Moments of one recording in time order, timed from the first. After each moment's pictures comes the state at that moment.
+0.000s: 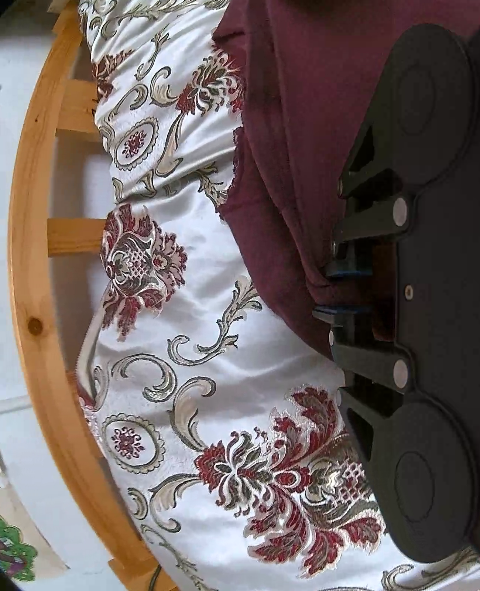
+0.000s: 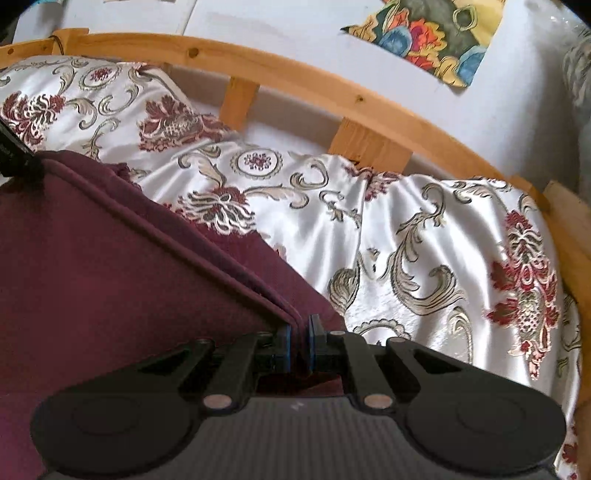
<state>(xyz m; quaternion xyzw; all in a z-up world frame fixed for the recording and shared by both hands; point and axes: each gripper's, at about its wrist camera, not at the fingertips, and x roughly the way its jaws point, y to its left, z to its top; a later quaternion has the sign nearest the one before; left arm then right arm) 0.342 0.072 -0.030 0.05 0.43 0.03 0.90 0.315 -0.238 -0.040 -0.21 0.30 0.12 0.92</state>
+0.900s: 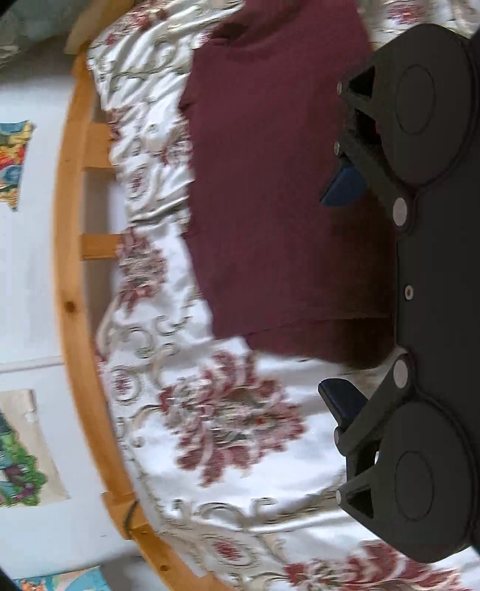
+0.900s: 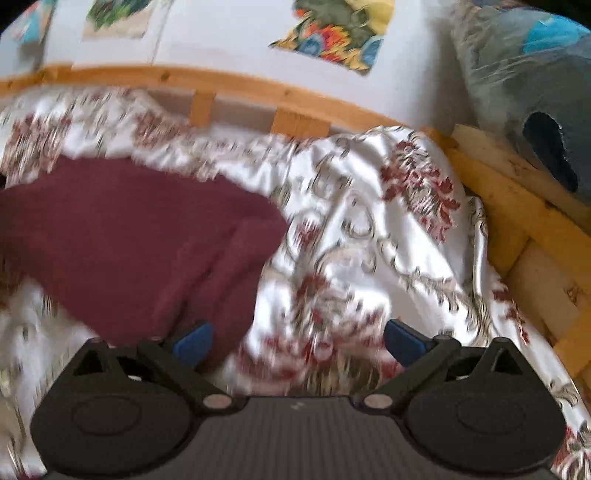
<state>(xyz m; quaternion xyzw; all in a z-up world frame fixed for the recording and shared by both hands) 0.169 0.062 -0.021 0.04 0.37 0.04 0.93 0.143 -0.306 -0.047 -0.16 0.29 0.06 0.94</state>
